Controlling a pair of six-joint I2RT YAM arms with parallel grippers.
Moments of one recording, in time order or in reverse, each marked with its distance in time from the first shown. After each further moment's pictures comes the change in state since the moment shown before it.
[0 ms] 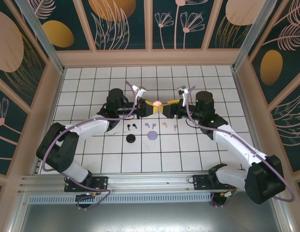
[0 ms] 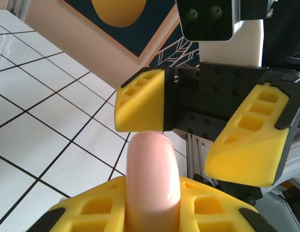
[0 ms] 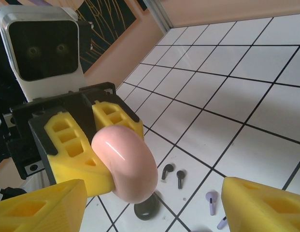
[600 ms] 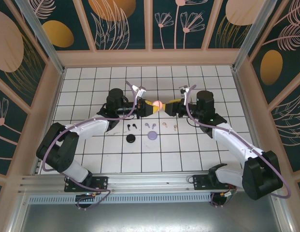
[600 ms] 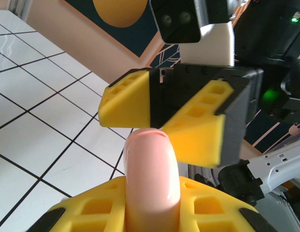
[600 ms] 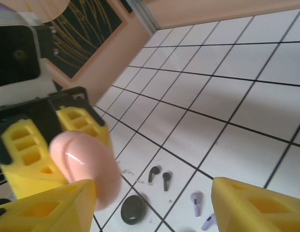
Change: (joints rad) left arm 0.001 0.000 0.000 -0.001 -0.002 0.003; right arm -0.057 0.043 -0.027 0.048 0.002 0.010
